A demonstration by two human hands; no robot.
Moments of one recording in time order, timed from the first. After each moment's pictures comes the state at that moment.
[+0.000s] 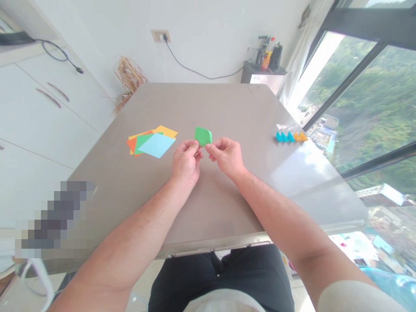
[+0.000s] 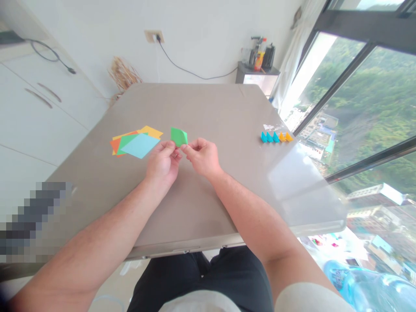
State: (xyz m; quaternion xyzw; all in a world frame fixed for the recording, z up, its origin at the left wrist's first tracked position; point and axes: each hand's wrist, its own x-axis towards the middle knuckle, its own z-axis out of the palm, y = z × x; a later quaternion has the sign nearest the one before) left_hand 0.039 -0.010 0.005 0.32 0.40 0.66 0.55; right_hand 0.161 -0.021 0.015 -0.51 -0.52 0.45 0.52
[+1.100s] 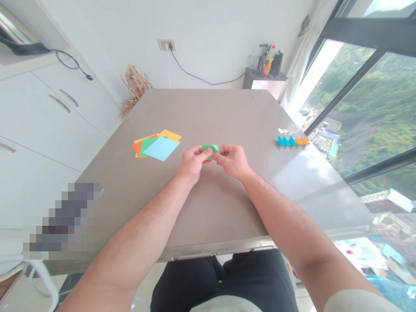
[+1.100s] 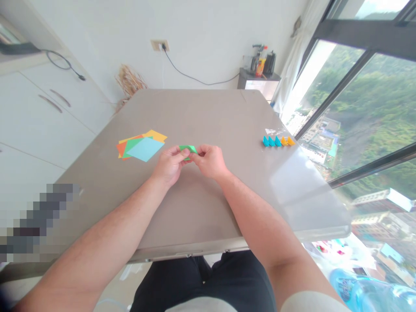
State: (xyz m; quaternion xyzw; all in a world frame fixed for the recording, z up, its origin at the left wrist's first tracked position) left_hand 0.027 -0.001 -0.008 0.45 0.38 0.56 0.58; right_hand 0.176 -0.022 0.019 -0.54 -0.60 0.39 0.44
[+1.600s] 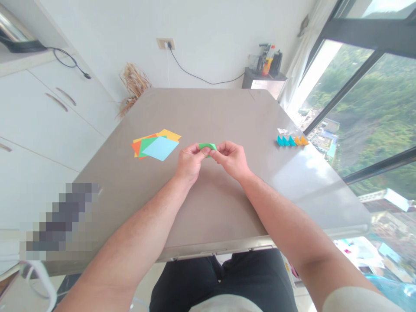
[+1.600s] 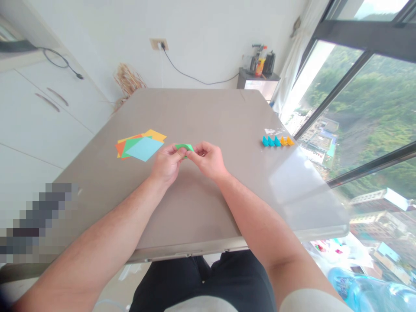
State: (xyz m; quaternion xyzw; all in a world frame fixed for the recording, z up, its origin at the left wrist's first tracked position) left_hand 0.026 0.003 -0.009 0.47 0.35 0.60 0.54; right_hand 0.172 -0.023 0.016 -0.48 -0.56 0.42 0.52
